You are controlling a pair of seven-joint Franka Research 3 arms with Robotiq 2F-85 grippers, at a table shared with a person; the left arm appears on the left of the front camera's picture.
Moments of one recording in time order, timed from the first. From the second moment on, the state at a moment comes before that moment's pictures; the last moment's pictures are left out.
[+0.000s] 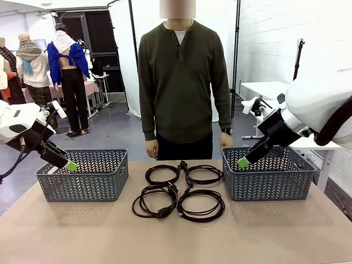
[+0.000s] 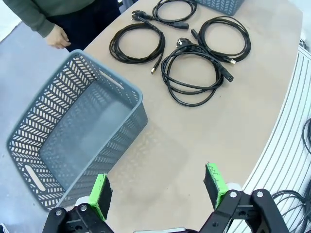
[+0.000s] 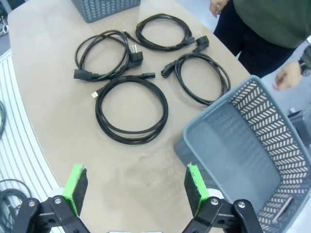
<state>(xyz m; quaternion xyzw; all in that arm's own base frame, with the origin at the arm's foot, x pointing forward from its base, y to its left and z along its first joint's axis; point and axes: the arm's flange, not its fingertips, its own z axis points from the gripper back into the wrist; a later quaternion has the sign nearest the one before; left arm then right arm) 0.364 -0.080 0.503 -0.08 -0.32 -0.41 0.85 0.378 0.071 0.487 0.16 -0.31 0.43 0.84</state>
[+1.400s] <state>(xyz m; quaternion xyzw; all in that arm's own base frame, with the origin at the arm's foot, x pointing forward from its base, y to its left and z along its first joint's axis) 0.364 -0.080 0.503 -0.08 -0.32 -0.41 0.85 0.377 0.071 0.488 0.15 -0.30 0.43 0.84</state>
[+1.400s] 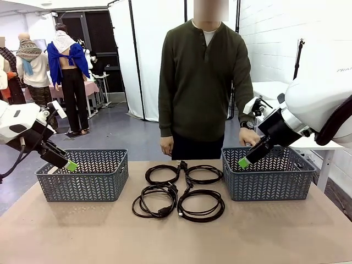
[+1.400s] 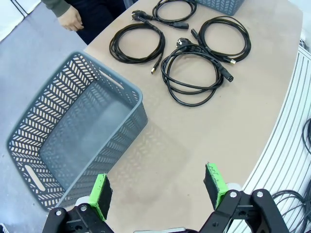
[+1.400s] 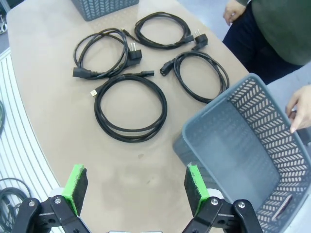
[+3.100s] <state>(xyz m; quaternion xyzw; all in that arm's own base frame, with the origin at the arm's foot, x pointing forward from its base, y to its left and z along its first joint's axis) 0.364 -0.080 0.503 -0.08 -0.32 -0.41 0.85 0.455 0.177 0.455 0.11 -0.22 0.23 0.94</state>
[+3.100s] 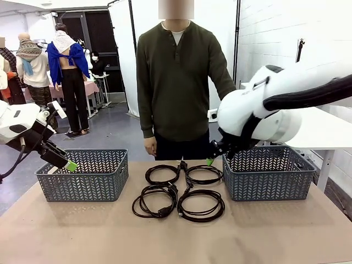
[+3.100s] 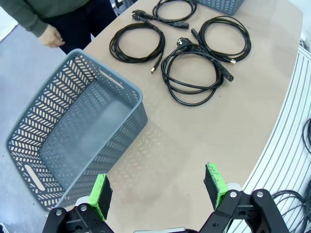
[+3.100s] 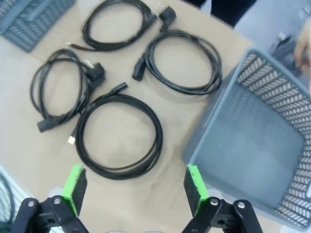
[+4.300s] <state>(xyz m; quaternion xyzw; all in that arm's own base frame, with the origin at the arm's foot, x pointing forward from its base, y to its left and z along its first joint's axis) 0.364 -0.080 0.503 -0.08 -0.32 -0.41 0.85 0.491 0.219 0.420 0.09 -0.16 0.20 0.96</state>
